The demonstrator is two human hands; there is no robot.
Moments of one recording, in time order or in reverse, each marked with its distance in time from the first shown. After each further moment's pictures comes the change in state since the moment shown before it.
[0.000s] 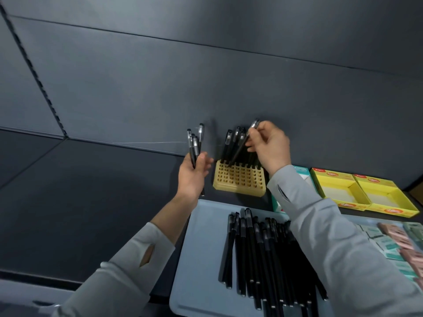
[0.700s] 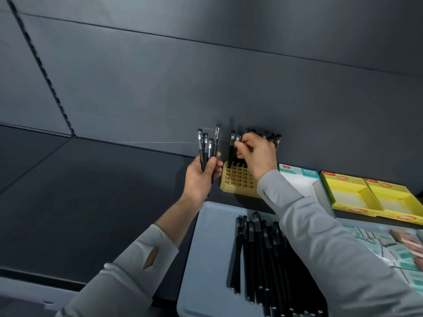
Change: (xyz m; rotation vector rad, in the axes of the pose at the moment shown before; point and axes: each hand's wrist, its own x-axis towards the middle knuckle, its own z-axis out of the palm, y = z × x) left_hand 0.003 -0.003 -0.006 -0.008 -0.069 0.041; right_hand -0.006 0.011 0.039 -0.237 -0.097 -0.085
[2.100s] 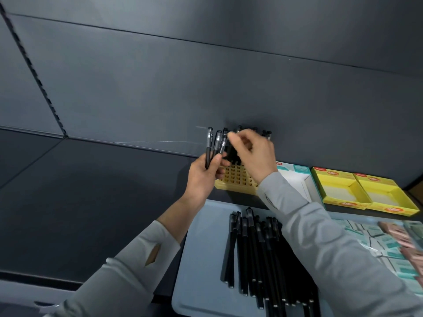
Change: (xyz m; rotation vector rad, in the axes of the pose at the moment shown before) left_hand -0.008 0.006 0.020 0.071 -0.066 0.019; right_hand -0.021 -0.021 -0.023 -0.049 0.075 -0.123
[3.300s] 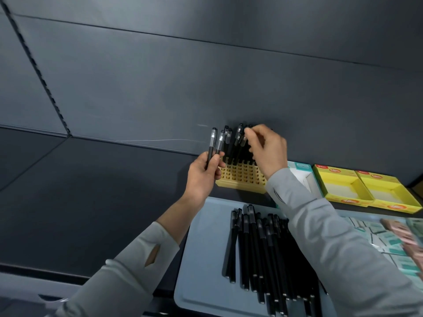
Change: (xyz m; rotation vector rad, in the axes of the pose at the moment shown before) left_hand -0.006 -0.004 -0.007 0.016 -0.013 0.000; right_hand 0.004 0.020 -0.011 0.001 0.078 0.059
